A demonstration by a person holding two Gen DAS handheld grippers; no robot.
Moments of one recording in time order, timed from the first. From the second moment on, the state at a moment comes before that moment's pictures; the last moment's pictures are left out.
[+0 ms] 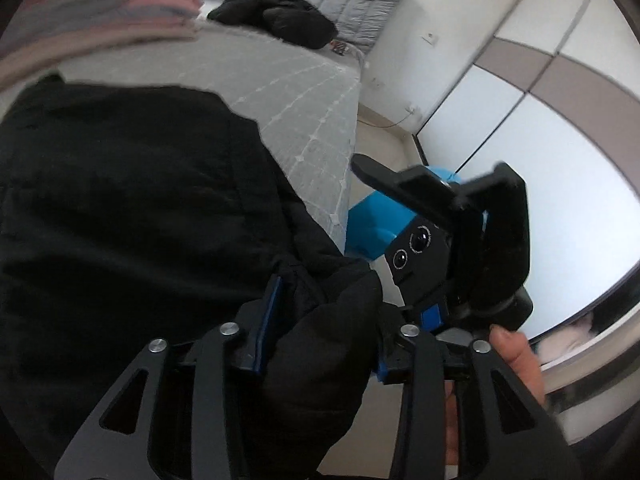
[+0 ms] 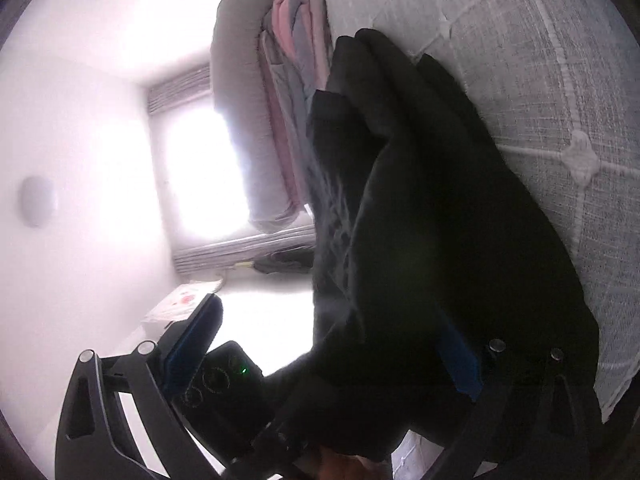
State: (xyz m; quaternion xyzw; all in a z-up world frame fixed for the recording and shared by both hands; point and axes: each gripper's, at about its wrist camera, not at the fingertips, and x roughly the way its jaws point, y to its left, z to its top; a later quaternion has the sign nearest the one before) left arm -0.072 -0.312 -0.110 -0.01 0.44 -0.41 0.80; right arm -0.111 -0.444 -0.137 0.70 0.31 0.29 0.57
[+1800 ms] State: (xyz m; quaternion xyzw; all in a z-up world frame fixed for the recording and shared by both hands) left arm -0.005 -0.056 -0.111 -0.25 0.53 -0.27 0.76; right arm -0.122 -0.451 -0.055 0.36 0.52 0.22 0.74
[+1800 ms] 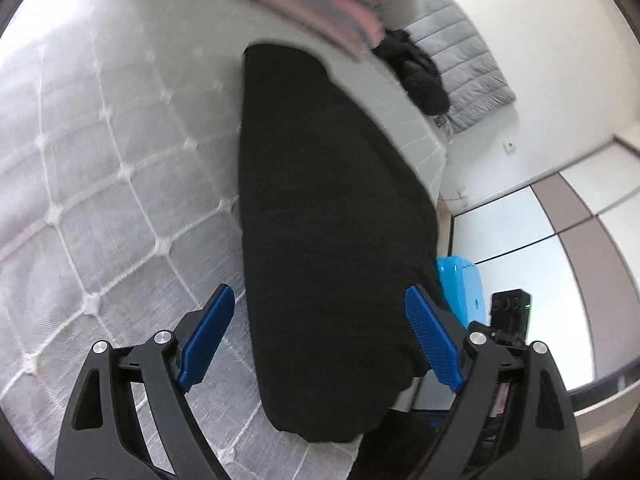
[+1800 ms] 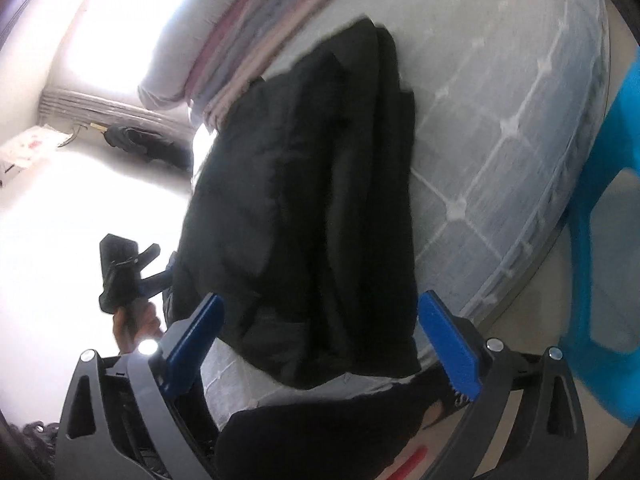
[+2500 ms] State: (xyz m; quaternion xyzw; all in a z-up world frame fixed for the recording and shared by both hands) left arm 0.031 -0.095 -0.197 -0.35 0.61 -0.35 0.62; right arm -0.092 -0.448 -0.121 0.44 0.56 0.31 0.62
